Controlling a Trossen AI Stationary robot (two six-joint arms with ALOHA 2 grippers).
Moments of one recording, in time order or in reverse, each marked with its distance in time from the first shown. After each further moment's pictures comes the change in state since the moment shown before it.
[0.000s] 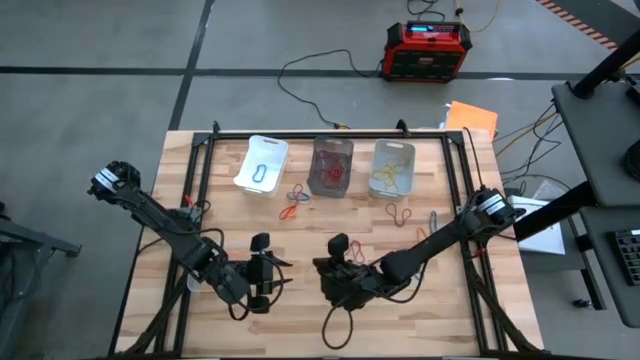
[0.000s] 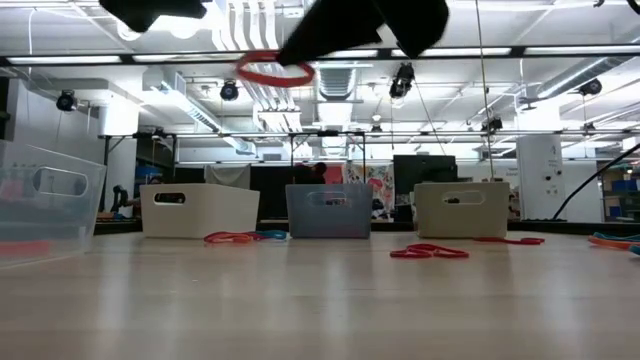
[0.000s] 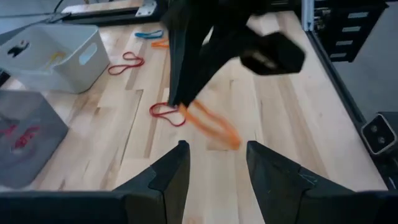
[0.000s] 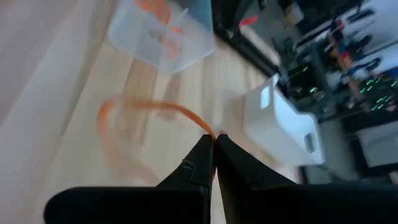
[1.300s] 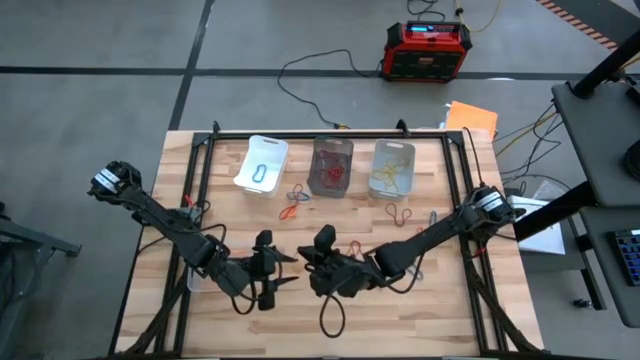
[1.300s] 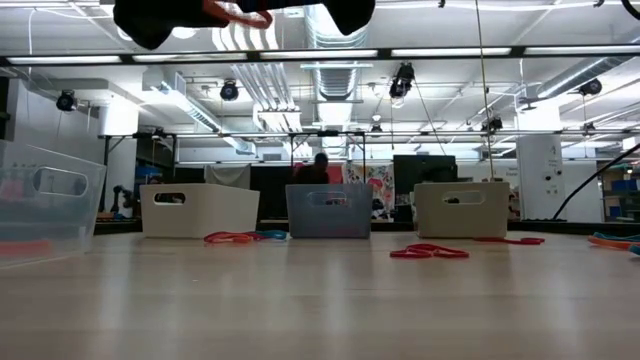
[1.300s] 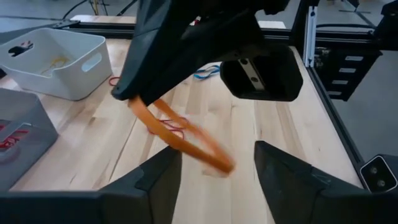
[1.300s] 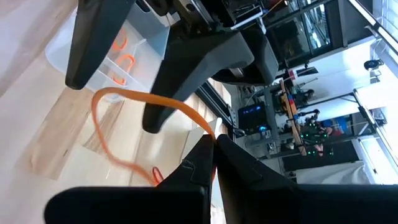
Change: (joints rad) left arm 0.034 0.002 -0.082 0.221 -0.005 -0.014; right arm -0.051 0.000 0.070 0.185 0.023 -0.442
